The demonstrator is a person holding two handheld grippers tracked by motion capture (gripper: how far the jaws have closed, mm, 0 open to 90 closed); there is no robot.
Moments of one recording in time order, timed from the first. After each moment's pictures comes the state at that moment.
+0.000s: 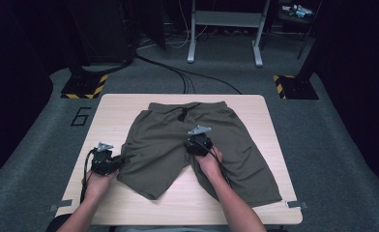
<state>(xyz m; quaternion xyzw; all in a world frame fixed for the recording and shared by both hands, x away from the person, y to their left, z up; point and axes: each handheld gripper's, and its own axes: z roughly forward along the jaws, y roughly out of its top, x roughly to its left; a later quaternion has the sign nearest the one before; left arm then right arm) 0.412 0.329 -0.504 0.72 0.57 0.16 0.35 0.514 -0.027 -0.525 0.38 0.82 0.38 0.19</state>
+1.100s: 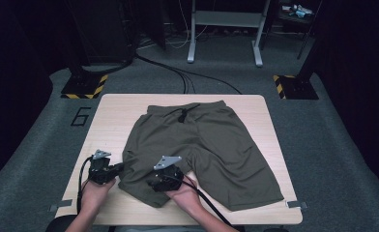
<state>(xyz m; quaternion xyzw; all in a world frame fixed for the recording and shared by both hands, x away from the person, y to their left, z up) 0.382 0.323 -0.497 0.73 0.56 0.15 0.36 0.385 0.067 -0.510 0.25 0.86 0.44 0.06</state>
